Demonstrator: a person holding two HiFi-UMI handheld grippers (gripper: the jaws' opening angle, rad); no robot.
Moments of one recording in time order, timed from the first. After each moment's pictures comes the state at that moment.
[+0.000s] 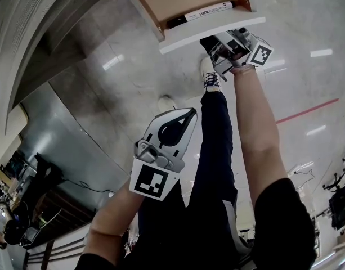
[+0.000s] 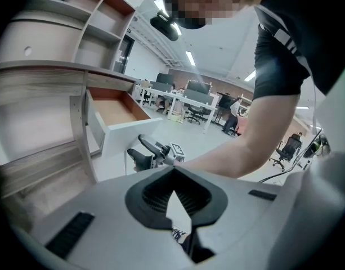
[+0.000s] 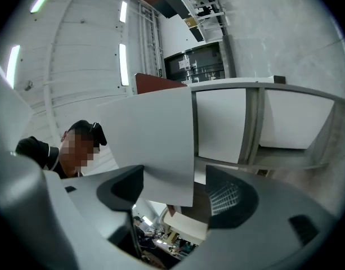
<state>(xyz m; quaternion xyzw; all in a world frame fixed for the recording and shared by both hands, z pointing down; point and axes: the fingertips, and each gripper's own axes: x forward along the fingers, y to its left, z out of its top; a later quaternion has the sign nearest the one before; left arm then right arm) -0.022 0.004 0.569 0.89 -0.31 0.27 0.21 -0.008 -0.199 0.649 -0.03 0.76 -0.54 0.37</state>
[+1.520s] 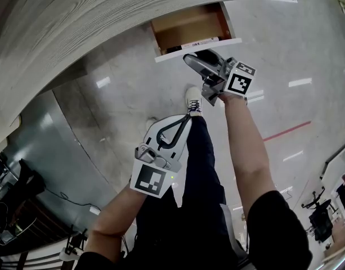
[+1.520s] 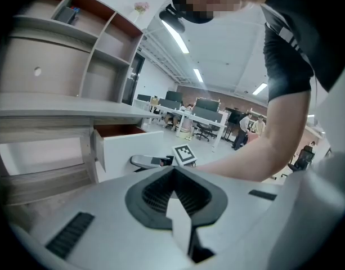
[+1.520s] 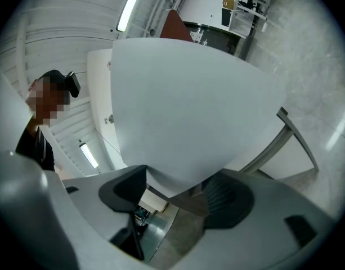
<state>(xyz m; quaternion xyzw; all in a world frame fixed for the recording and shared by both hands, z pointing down) -0.016 -0.050 0.507 0.89 -0.37 0.20 0.16 -0.038 -0.207 0.615 -0.12 0.86 -0.49 0.12</state>
